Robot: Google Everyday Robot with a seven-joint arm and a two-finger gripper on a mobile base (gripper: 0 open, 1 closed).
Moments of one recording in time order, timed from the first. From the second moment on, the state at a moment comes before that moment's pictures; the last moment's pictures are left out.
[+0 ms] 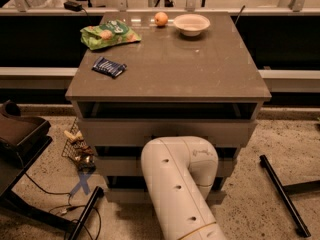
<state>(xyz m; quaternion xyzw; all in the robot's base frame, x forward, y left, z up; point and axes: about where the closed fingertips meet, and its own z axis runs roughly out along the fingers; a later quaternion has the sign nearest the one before) 0.419 -0.080 0.145 -0.78 0.58 -0.19 0.15</state>
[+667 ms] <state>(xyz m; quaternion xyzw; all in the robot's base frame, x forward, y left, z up) 0.532 -0.026 0.149 -0.77 0.54 -0.19 0.28</state>
